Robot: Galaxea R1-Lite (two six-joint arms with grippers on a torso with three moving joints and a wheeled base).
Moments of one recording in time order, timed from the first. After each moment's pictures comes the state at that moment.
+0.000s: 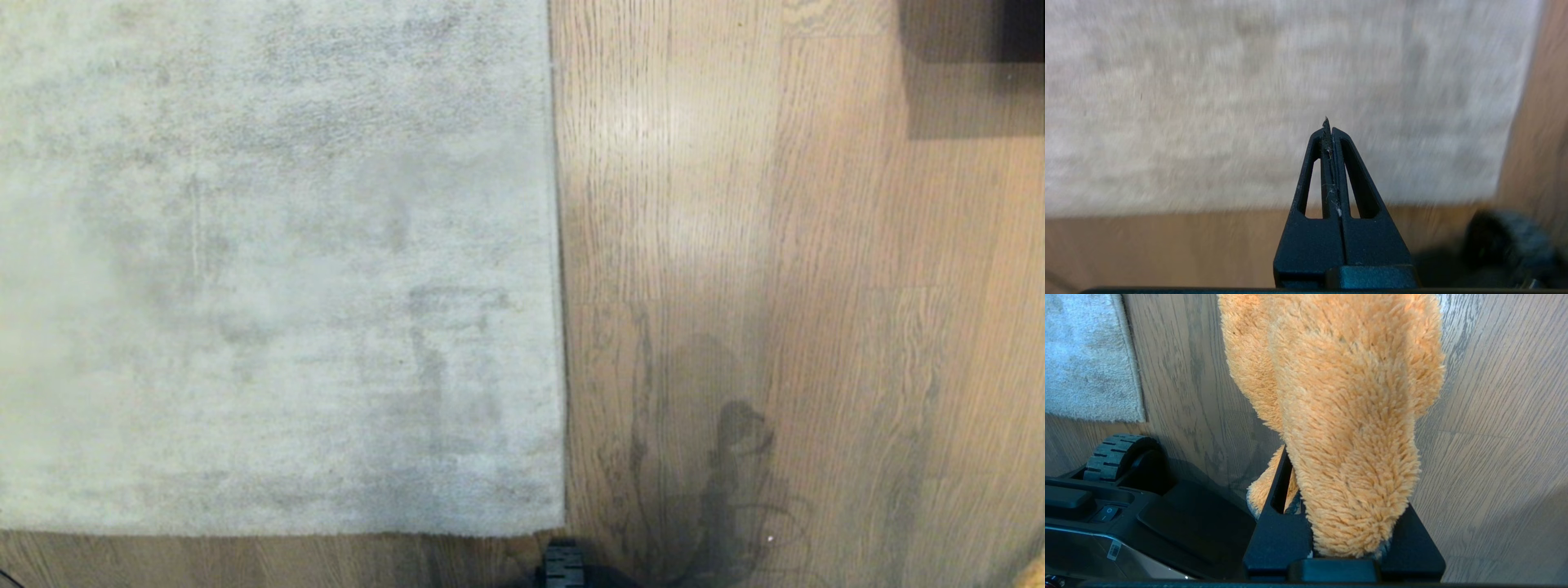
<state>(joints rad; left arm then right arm) 0.00 0.00 0.00 -0.06 -0.01 -0.02 0.00 0.00 -0.06 0.16 0.07 -0.12</state>
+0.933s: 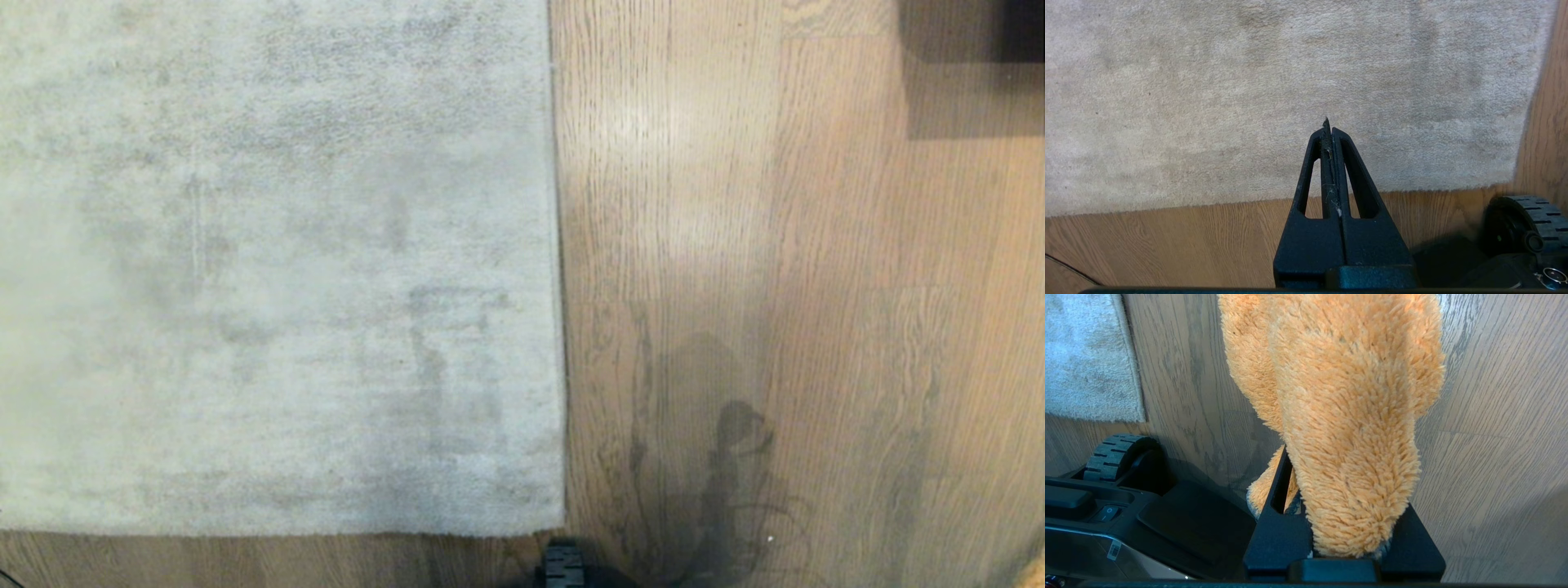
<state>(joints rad) 0.00 0.00 0.00 0.00 0.00 0.06 0.00 0.00 -0.06 0.16 0.07 -0.12</state>
